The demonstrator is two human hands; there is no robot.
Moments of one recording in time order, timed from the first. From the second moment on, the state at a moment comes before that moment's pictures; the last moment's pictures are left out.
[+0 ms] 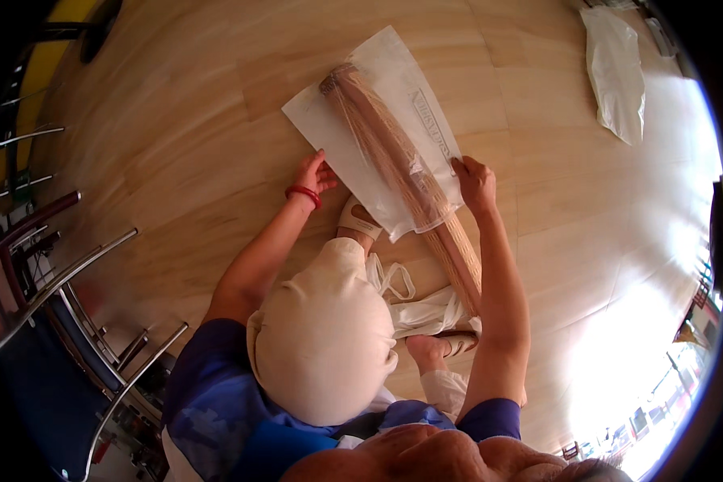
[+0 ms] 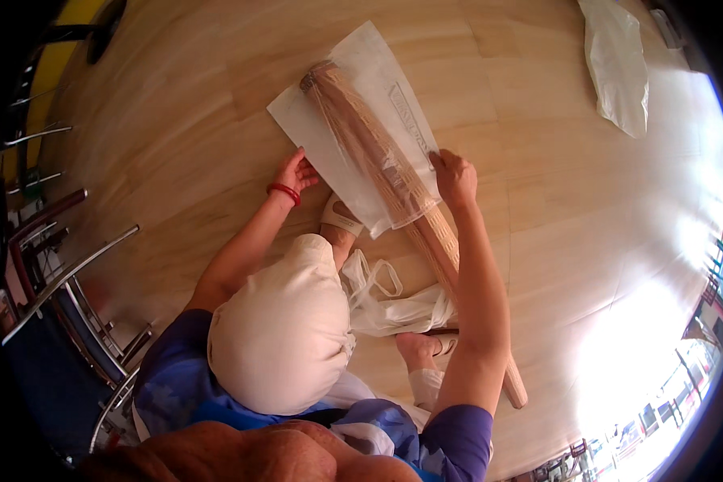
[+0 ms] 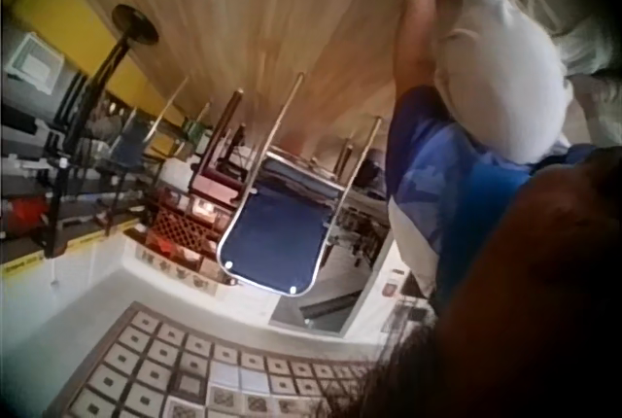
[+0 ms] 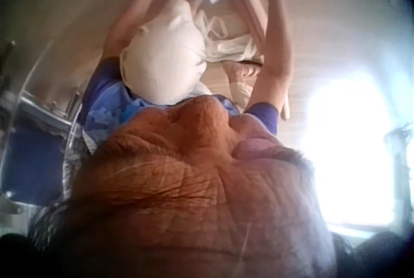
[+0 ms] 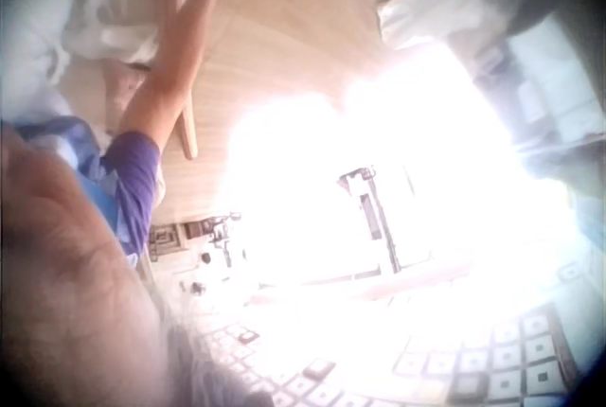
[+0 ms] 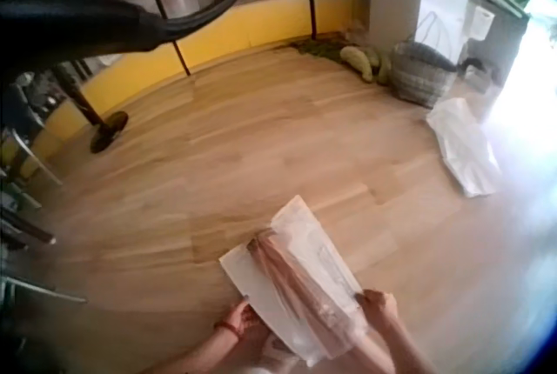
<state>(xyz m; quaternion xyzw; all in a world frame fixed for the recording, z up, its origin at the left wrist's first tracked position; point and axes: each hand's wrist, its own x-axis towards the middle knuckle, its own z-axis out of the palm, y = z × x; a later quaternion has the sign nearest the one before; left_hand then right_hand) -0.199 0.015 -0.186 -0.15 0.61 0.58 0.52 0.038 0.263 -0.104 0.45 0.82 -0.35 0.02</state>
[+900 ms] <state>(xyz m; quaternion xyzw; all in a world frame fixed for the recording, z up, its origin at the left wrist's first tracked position) -0.315 0.210 -0.034 0.26 0.76 0.34 0.49 0.043 0.185 0.033 0.36 0.85 -0.39 -0.05</state>
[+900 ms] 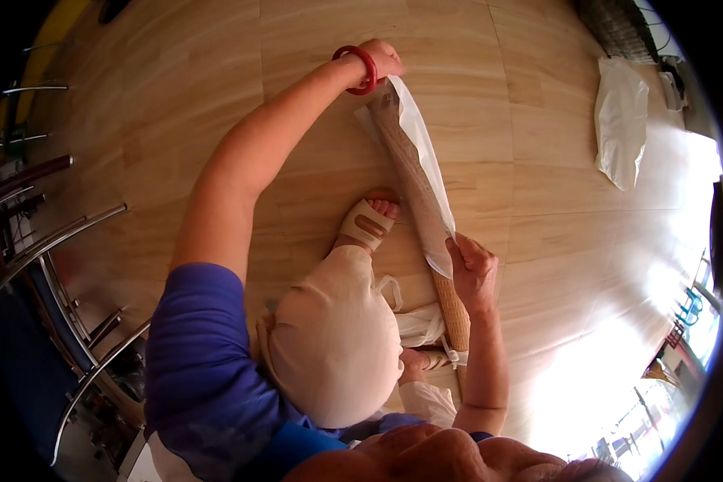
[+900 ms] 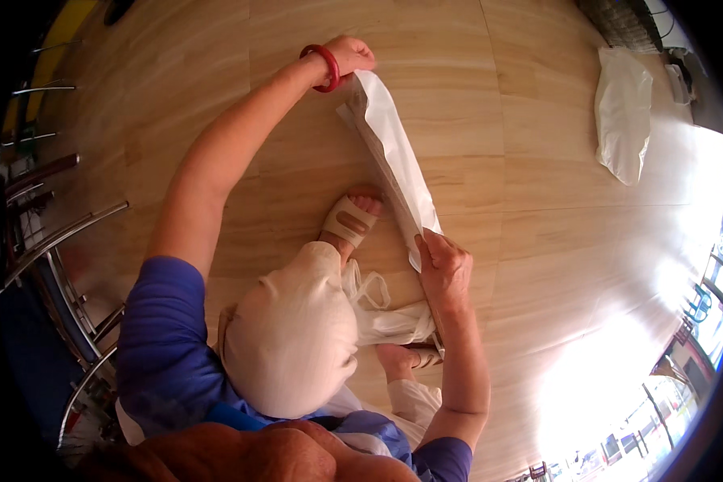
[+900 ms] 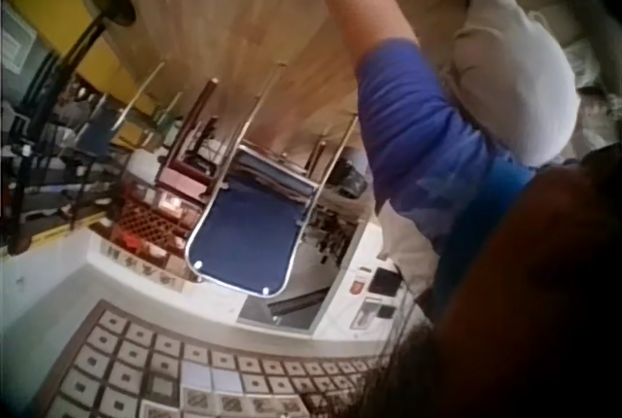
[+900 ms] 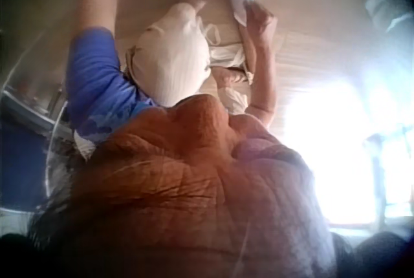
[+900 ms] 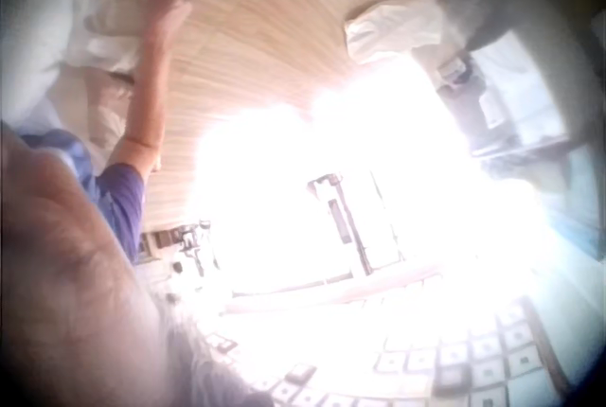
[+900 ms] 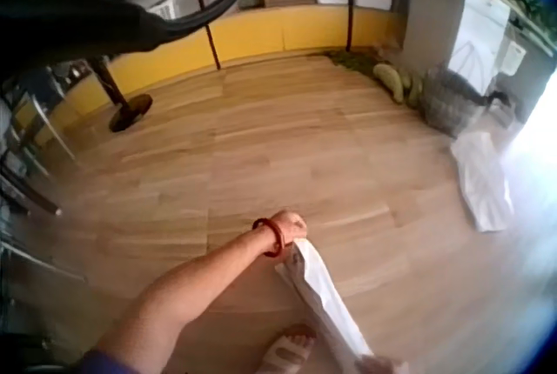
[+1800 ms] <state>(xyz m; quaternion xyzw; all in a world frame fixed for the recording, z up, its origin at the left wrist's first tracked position) -0.240 0.100 -0.113 0.11 0.63 0.53 0.55 0.094 0.208 0.026 0.46 0.68 -0.57 0.02</state>
